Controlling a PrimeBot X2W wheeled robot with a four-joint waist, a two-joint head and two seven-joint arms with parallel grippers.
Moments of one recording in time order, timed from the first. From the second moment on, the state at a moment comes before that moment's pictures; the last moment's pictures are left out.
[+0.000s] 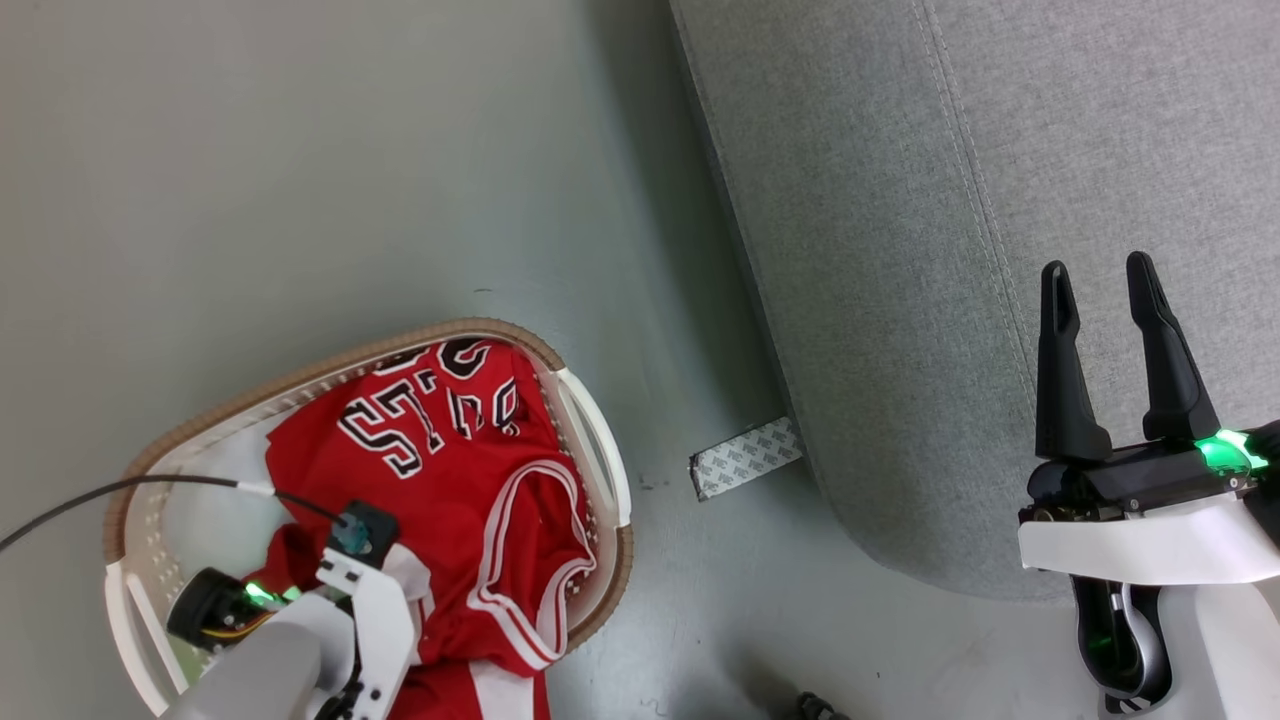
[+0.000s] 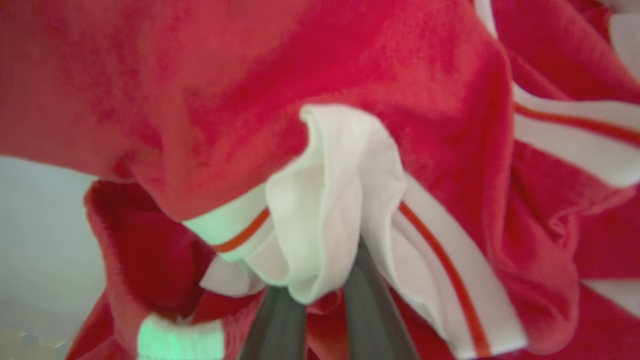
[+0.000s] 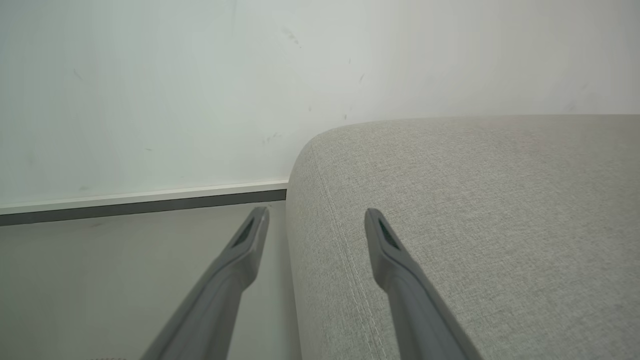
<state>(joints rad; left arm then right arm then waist) -0.71 0.31 -0.94 1.11 -0.52 -0.13 0.10 -0.34 -0.05 0.09 0.03 0.39 0.13 -0.26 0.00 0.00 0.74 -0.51</state>
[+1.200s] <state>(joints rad) -0.62 0.15 -1.15 0.98 -0.83 -0.13 -0.25 -0.26 -0.05 0.03 0.14 0.21 0.13 -0.26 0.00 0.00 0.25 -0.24</state>
